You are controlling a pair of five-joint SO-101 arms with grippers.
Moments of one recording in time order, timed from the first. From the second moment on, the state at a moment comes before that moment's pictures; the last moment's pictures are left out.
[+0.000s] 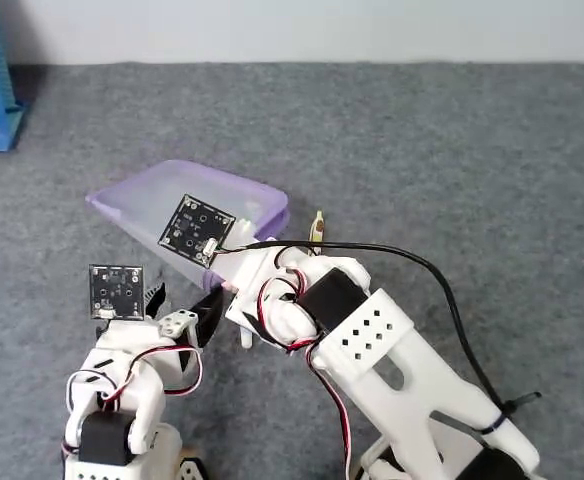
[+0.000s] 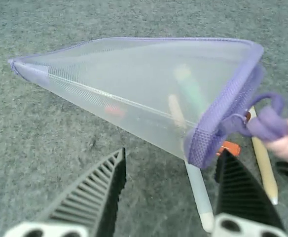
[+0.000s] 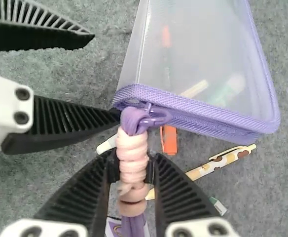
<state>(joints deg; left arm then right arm) 0.6 -103.7 86.7 65.2 10.5 -45.3 -28.0 25.1 68.0 20.8</state>
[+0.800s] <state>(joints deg) -3.0 -103.8 88.3 56.7 10.1 -48.3 -39.4 28.7 73.1 20.5</state>
